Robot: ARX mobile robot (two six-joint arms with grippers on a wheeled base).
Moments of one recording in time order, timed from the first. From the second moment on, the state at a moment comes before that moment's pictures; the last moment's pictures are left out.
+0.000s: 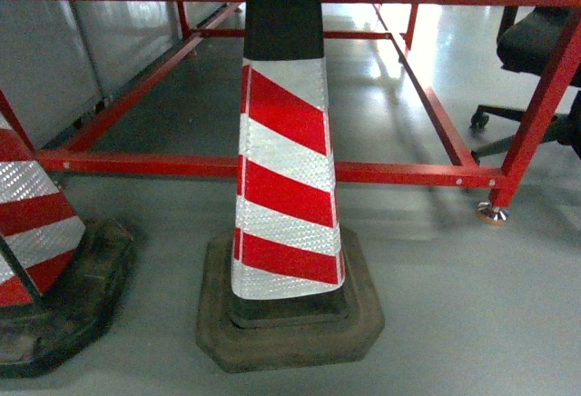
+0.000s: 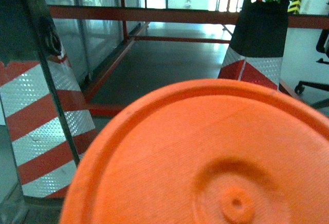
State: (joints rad) left arm 0.00 0.01 0.01 -0.01 0.00 -0.01; right arm 0.00 0.00 0.01 -0.01 0.00 0.00
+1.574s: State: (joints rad) left arm 0.00 0.01 0.01 -0.01 0.00 0.00; right arm 0.00 0.00 0.01 -0.01 0.00 0.00
